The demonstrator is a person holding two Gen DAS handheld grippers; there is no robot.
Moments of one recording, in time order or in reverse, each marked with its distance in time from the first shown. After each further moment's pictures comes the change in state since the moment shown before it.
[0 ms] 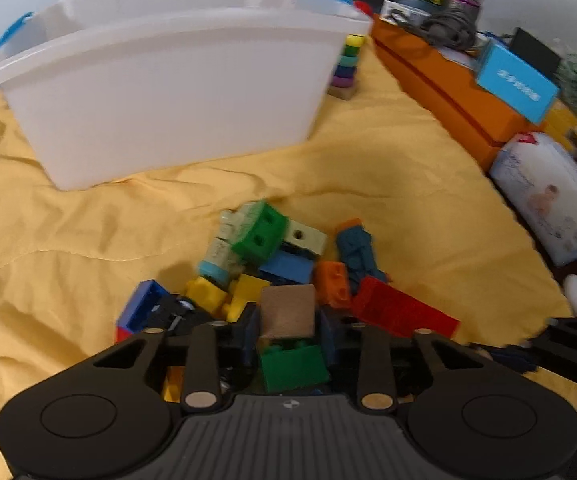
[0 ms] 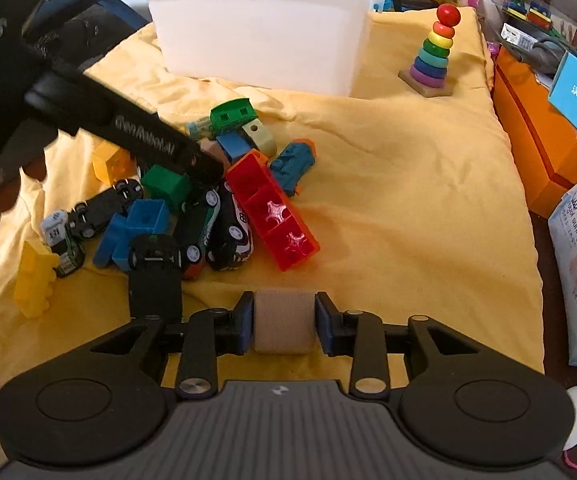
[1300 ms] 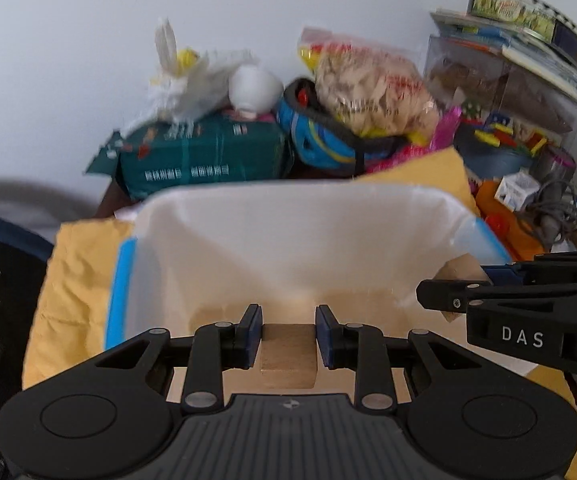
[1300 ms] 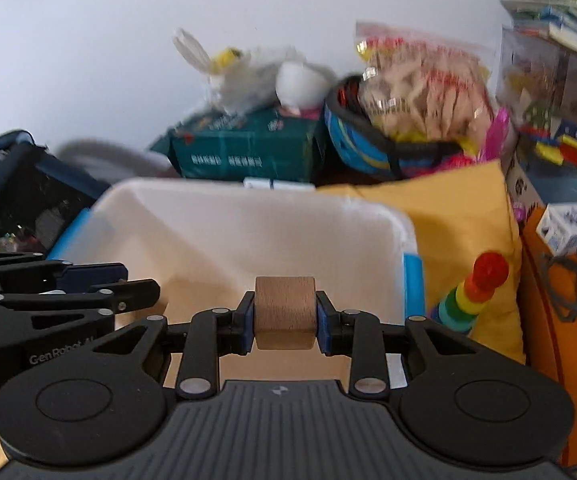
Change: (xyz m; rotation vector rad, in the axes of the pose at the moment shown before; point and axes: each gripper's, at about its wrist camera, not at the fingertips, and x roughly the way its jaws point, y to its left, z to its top) left arm -0.020 0.112 0.163 -0.073 -0.245 0.144; right arm 0.053 -0.046 0.262 0.181 -0.186 -0.007
